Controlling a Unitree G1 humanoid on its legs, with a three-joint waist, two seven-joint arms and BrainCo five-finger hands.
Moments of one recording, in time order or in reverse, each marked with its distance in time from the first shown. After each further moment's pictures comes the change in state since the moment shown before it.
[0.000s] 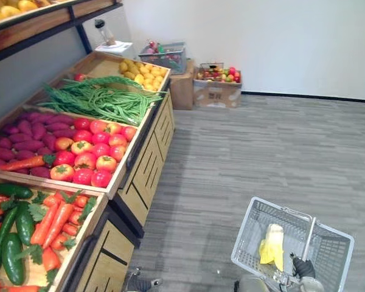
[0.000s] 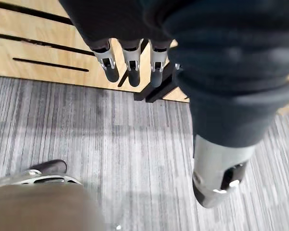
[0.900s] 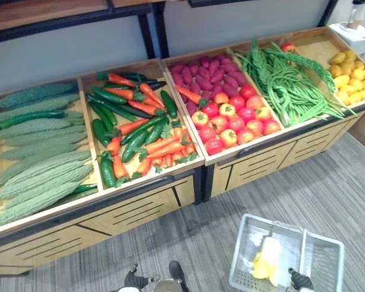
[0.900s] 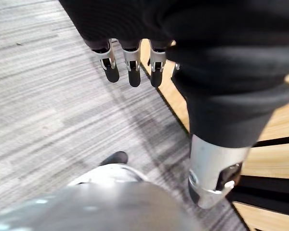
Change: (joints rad) left arm -0.009 0.041 -0.036 0.040 0.000 0.023 0.005; right arm -0.017 0.014 -0.076 0.086 -0.025 0.069 -0.002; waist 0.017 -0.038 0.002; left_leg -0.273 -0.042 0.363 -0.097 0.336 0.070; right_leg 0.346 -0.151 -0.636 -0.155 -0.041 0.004
